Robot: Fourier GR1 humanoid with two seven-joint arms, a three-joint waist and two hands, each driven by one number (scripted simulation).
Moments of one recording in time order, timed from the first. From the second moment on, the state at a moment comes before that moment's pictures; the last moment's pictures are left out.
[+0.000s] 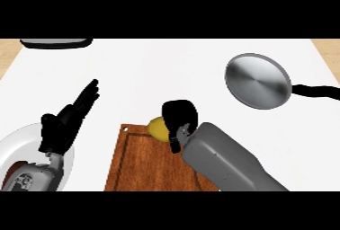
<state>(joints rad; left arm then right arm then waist) -0.16 0.35 -0.18 -1.56 0.09 0.05 0.18 -0.76 -0.02 0.66 -1.17 0.47 0.46 0.91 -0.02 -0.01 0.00</state>
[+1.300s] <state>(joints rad) -0.15 0.33 -0.15 -1.59 0.07 0.01 0.19 -0.44 -0.18 0.52 -1.85 1.07 -0.10 0.94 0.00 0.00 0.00</state>
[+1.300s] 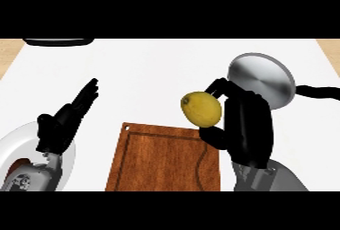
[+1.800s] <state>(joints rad) -0.13 0.31 -0.14 -1.61 0.05 -0.01 0.19 -0.45 -0.26 0.24 -1.51 0.97 -0.33 0.61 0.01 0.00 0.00</state>
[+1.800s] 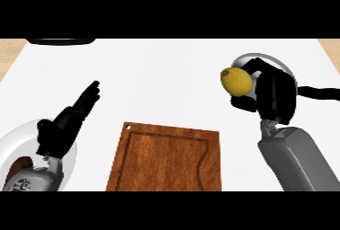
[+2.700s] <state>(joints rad) -0.17 0.25 -0.11 -1.57 0.00 -0.04 0.19 -0.79 -0.34 -0.11 -0.63 0.77 -0.60 0.00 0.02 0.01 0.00</state>
